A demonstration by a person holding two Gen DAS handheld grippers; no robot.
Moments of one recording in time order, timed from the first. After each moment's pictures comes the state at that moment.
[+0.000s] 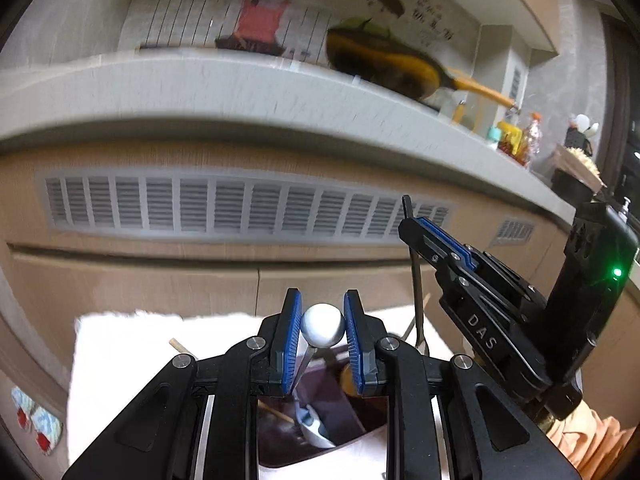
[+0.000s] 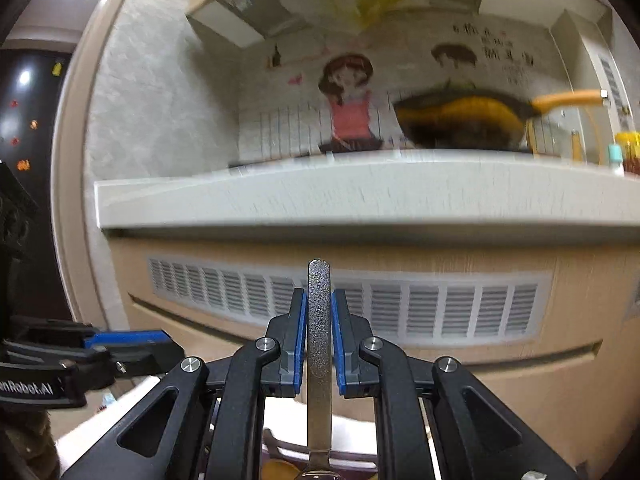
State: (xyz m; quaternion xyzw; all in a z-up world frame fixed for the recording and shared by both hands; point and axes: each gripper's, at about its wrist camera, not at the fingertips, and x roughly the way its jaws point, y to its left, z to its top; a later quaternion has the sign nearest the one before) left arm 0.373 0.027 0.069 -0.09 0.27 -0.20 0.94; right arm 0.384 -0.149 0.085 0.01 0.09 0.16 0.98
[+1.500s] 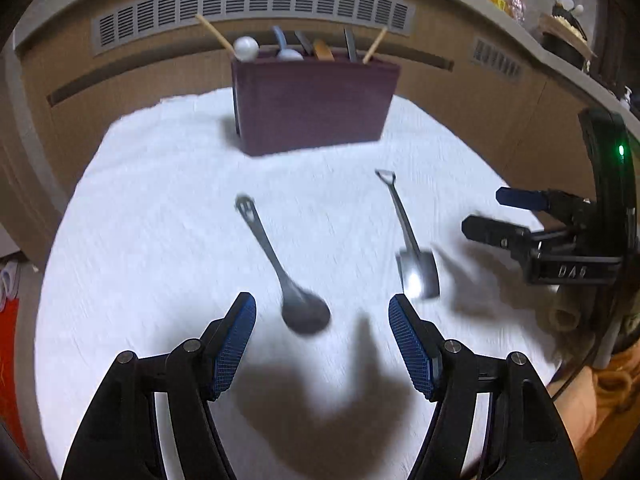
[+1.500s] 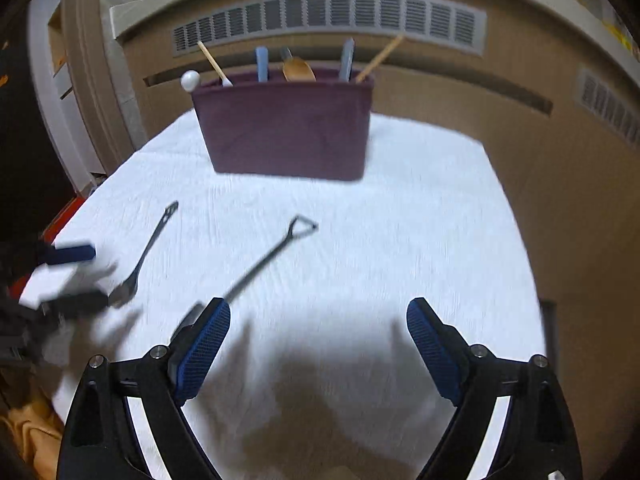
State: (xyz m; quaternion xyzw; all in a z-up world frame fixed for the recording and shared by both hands) left arm 0.141 0.027 -0.075 0.01 0.42 -0.18 0.89; right arm 0.186 -0.189 -0.065 -0.04 0.41 0.13 0.90
